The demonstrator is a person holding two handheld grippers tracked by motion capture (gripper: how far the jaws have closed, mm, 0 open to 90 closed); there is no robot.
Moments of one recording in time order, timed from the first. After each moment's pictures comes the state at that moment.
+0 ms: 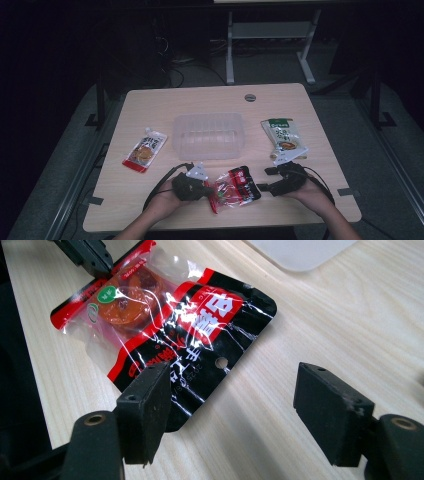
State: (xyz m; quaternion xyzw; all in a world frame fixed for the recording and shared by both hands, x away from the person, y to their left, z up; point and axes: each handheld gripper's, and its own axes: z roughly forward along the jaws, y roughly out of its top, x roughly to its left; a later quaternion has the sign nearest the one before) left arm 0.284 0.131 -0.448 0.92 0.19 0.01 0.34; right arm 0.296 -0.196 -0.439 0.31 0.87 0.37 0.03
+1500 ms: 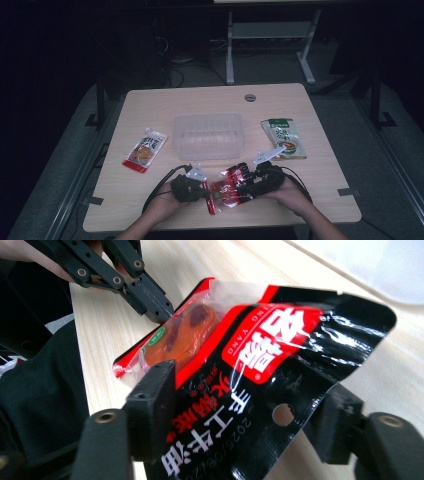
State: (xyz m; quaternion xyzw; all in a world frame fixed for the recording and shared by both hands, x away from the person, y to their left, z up) left arm 0.284 0.135 -0.456 0.93 0.21 0.01 0.32; right arm 0.305 -0.145 -0.452 0.29 0.86 0.41 -0.06
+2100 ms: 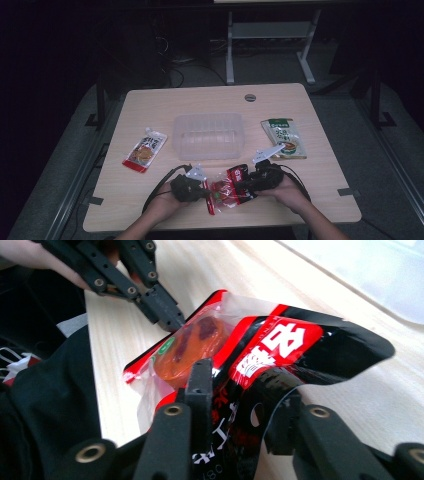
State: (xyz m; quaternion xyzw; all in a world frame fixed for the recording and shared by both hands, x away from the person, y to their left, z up) left arm 0.285 0.135 -0.456 0.92 0.21 0.00 0.32; right arm 0.309 -0.142 -0.448 0.27 0.86 0.42 -0.07
